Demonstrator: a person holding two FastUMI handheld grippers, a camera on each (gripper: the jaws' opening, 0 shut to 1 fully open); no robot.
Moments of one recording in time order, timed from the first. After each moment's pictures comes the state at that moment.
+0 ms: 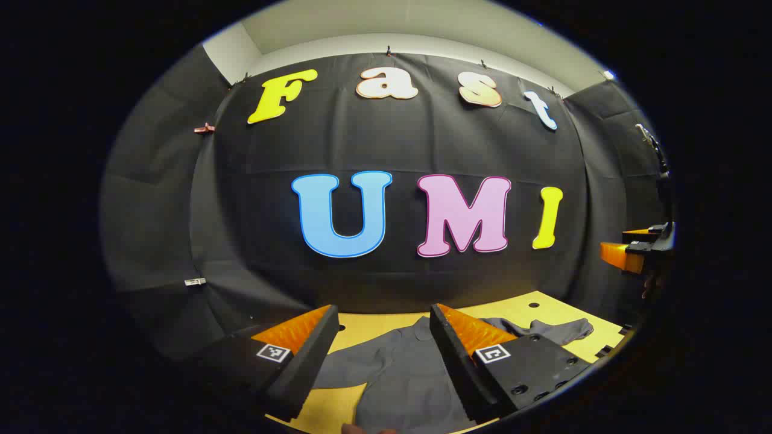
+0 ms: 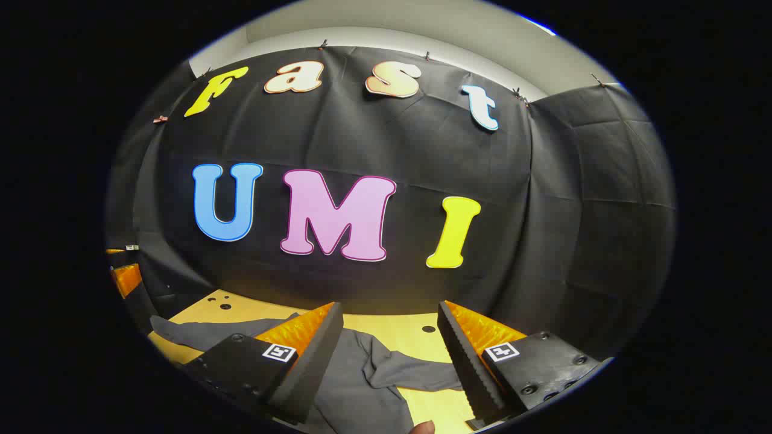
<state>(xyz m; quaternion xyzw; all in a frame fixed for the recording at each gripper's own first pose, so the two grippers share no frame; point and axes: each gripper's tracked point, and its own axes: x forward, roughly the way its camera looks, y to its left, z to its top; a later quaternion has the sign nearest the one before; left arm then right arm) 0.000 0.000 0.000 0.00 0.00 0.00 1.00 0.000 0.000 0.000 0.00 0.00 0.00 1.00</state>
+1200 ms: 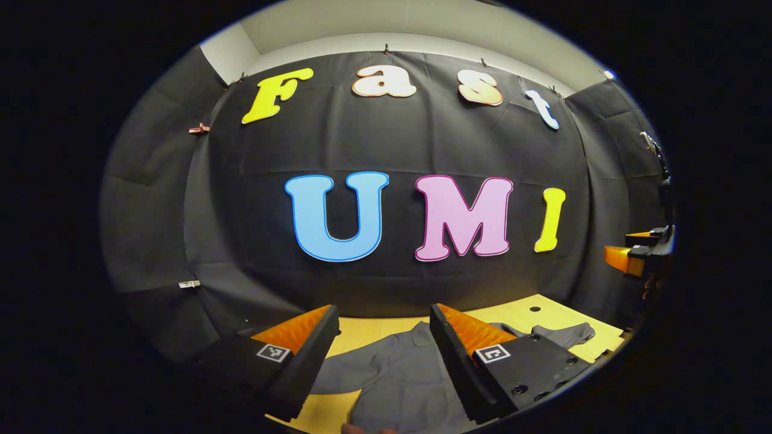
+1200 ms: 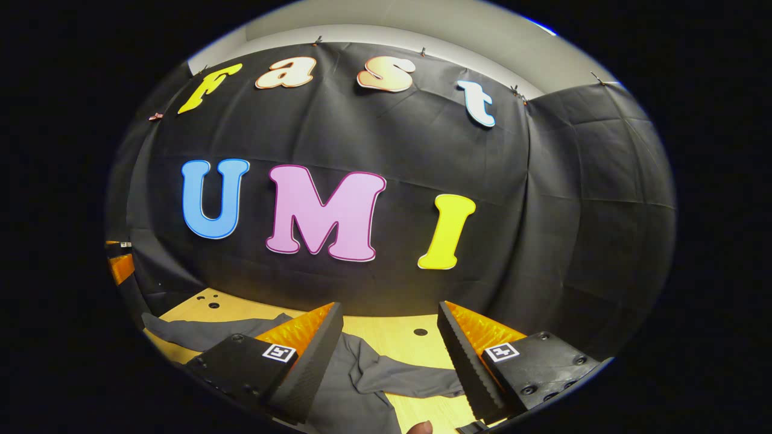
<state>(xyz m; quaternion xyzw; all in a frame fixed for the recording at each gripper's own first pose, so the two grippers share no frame) 0.038 -0.017 0.001 0.00 0.00 0.00 1.00 0.046 -0.036 -0.016 0.00 0.01 -0.01 1.00</state>
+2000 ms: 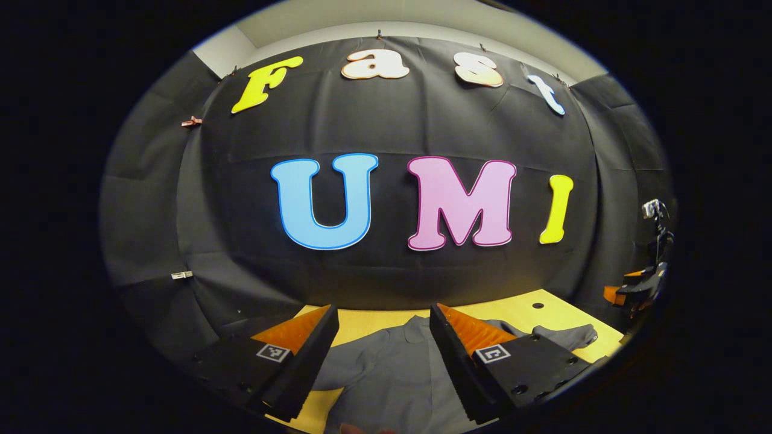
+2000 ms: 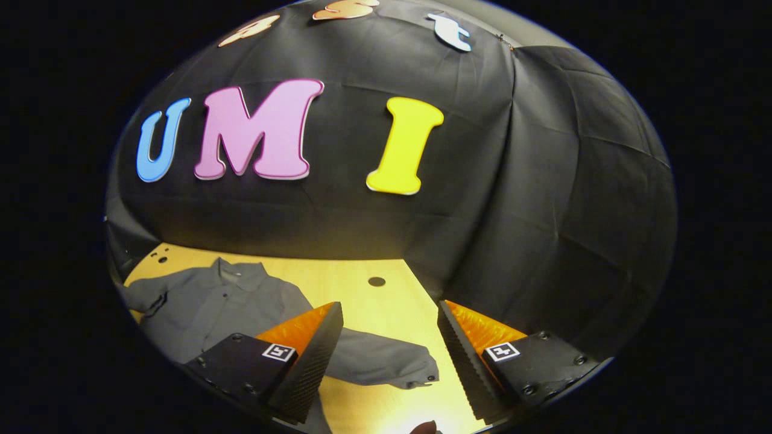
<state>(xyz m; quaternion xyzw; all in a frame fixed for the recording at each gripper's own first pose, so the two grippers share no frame) 0.077 -0.054 -0.025 -0.01 0.04 0.02 1.00 0.145 -0.170 -0.198 -0.01 0.16 -0.06 0.98</state>
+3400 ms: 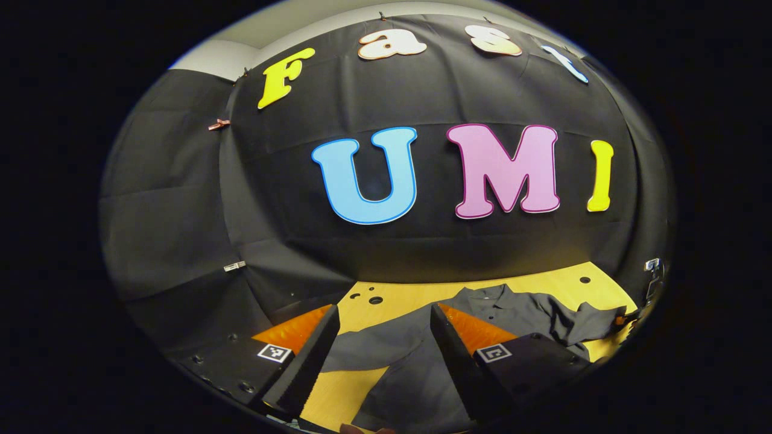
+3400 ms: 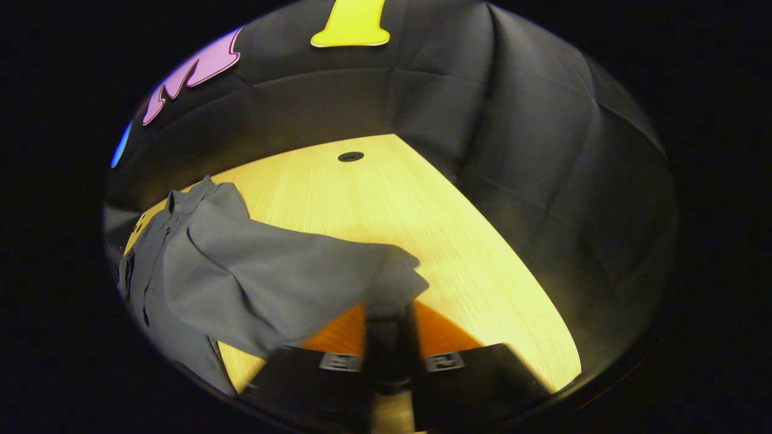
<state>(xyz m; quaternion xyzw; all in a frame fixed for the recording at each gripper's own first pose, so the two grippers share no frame) 0.048 -0.008 -0.041 0.03 0.10 0.15 0.98 0.176 -0.218 -0.443 0.06 0.37 -0.05 0.93</state>
